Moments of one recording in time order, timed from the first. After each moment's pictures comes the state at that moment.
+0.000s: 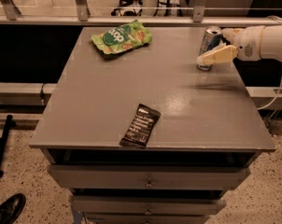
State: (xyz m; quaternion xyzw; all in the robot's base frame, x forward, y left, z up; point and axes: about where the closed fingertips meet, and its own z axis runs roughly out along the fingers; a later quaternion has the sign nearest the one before) arm 0.703 -0.243 0.907 -0.37 0.74 0.21 0.52
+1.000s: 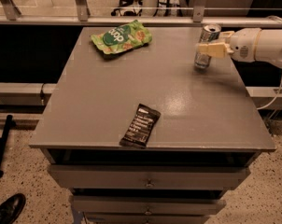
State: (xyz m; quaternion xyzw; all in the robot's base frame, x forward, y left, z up) arm 0.708 -0.229 0.912 -0.36 0.71 0.24 0.56
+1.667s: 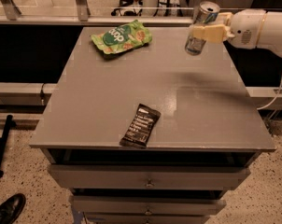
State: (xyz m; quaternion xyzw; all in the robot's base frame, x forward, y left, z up) arm 0.675 -0.187 0.983 -0.37 0.66 0.29 0.59
